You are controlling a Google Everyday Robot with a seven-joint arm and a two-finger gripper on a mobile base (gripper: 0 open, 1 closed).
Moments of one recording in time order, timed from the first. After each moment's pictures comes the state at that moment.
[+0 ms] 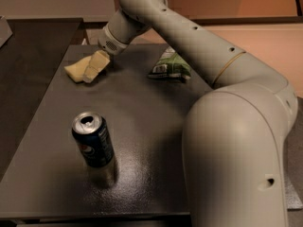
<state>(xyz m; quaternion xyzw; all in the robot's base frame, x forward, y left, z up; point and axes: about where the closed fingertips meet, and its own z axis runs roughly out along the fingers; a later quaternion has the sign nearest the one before) 0.707 0.177 0.852 -0.62 0.69 0.22 0.29</state>
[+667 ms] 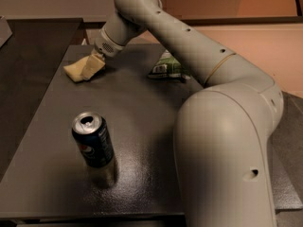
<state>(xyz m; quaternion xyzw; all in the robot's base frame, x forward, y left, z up) 0.704 0.191 0.842 -0.63 0.69 0.23 0.28</state>
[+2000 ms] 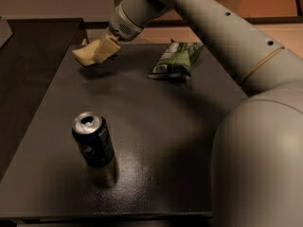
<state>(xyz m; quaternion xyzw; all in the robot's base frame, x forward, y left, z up) 0.682 0.136 0.918 -0.64 0.67 0.21 0.33</state>
